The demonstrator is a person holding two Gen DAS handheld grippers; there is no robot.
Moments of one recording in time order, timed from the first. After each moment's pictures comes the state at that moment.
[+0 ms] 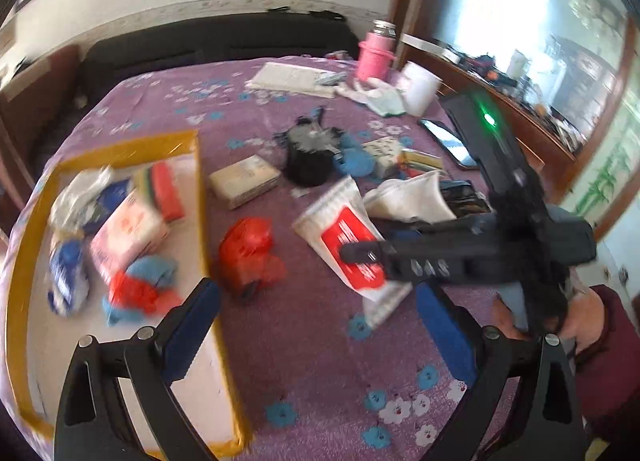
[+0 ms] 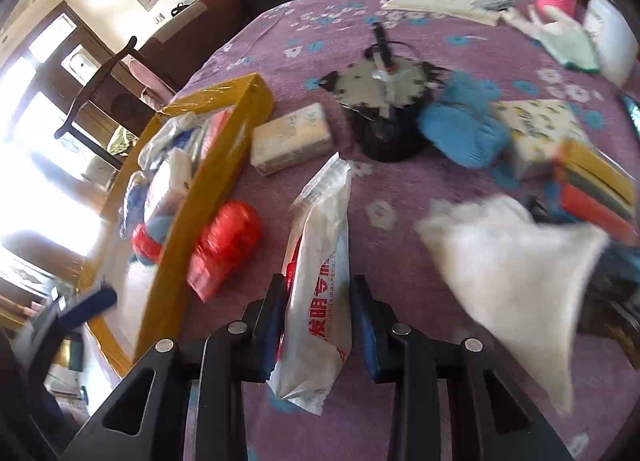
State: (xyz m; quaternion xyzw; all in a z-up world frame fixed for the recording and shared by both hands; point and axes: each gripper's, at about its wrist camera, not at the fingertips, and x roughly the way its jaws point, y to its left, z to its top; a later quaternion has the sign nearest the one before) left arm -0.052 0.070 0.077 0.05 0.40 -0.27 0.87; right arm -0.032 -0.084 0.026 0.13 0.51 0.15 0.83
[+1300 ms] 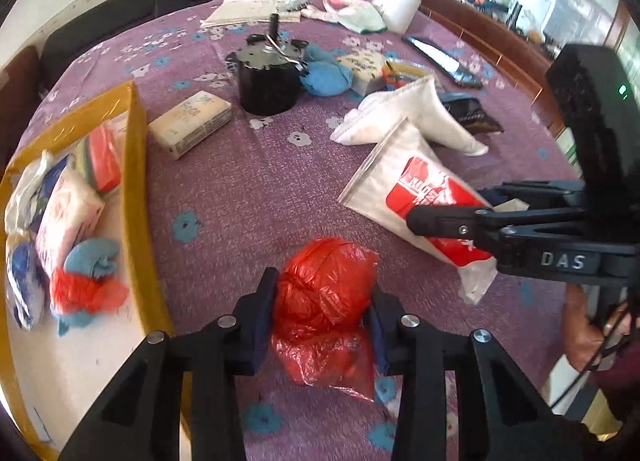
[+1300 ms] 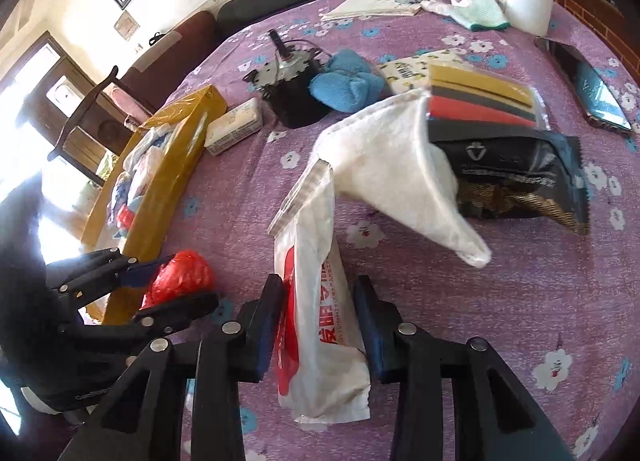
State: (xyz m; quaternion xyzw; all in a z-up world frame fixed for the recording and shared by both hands) left arm -0.045 0.037 0.026 0.11 0.49 -0.29 0.81; right arm -0.082 -0.126 0.016 0.17 0.49 0.13 0.84
